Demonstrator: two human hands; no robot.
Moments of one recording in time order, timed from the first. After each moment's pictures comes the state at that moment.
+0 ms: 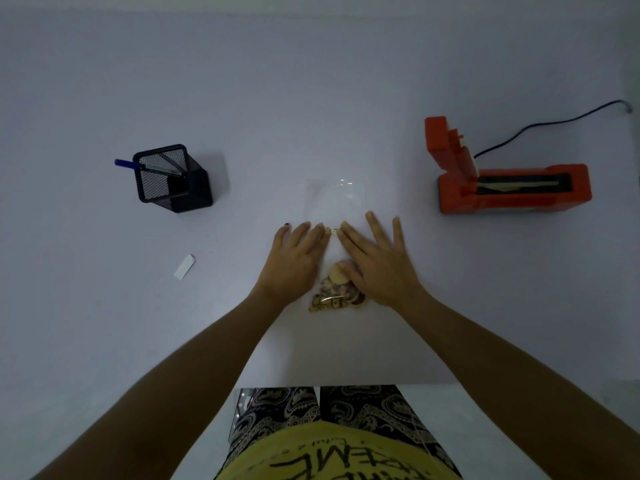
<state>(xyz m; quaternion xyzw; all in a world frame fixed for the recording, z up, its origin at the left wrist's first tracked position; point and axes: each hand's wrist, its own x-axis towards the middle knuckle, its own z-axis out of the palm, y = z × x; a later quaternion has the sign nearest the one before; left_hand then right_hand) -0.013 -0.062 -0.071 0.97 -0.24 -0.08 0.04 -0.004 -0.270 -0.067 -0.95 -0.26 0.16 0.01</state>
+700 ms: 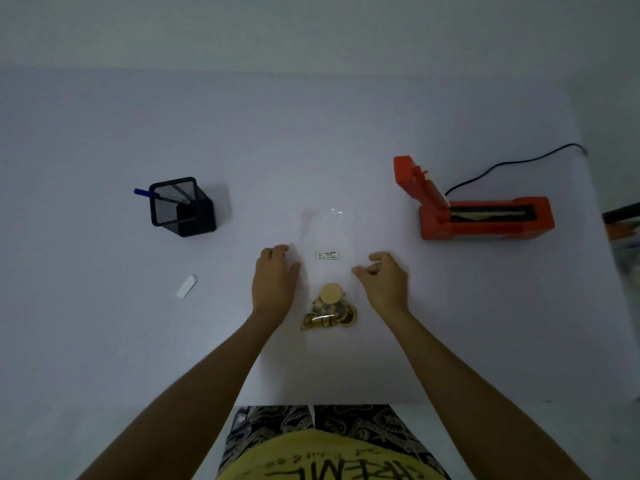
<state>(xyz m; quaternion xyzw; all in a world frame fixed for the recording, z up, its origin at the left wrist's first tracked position) -0.018 -0.070 -0.051 0.93 0.14 -0.08 0.33 -0.004 -0.268 -0.043 -0.86 0.22 0.16 0.42</state>
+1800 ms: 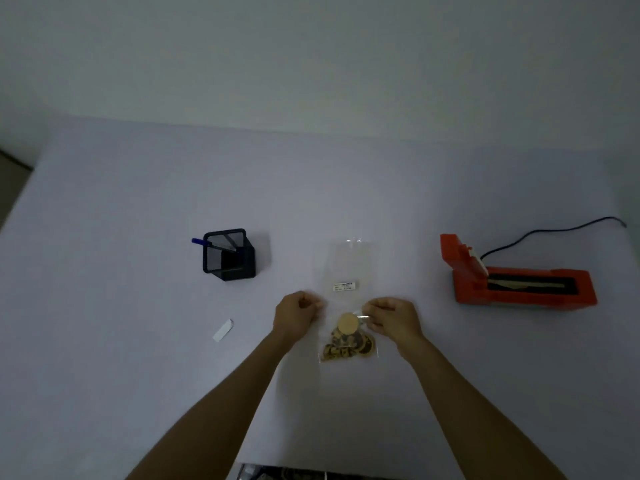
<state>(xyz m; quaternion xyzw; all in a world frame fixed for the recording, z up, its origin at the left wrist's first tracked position) 0.018 -0.031 -0.041 0.78 0.27 -0.22 0.52 0.041 -0.235 -0.042 -0.68 0.31 0.28 0.60</state>
